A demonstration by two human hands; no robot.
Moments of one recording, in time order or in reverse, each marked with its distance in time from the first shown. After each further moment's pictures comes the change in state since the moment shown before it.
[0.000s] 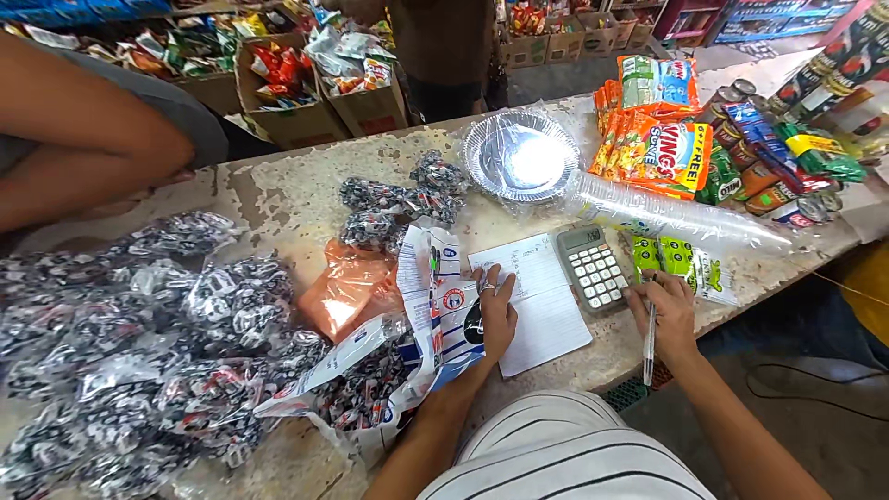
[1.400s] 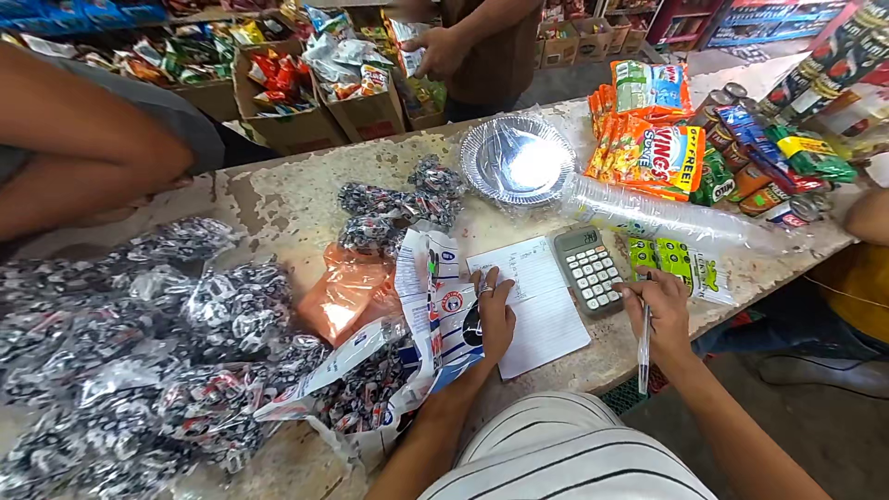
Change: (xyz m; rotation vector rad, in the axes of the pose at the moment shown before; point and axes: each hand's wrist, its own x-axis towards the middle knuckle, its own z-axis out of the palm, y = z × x) left_hand 0.002 -0.004 0.003 -0.013 0.015 0.013; right_hand 0.011 -0.029 -0.007 0.110 0.024 -0.003
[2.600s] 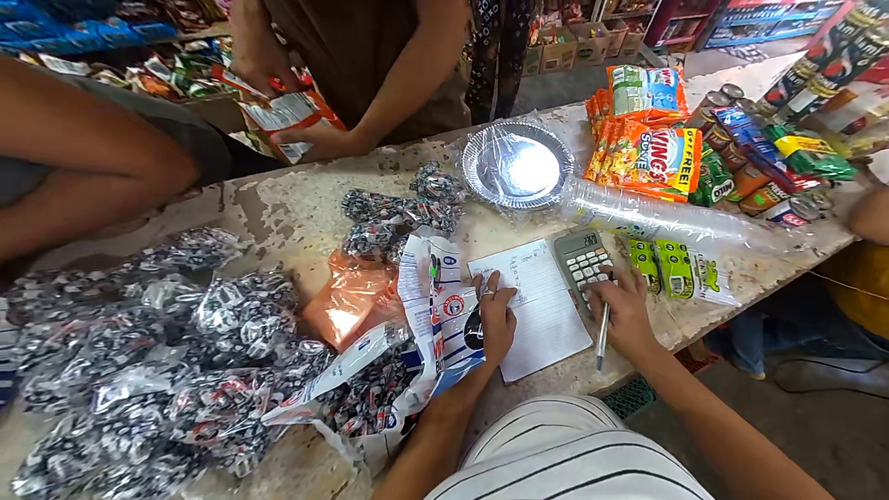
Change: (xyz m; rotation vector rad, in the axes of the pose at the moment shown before) left_hand 0.000 -0.004 0.000 0.000 0.017 0.049; right_hand 0.004 -0.013 0.043 -0.041 -0.084 -0.073
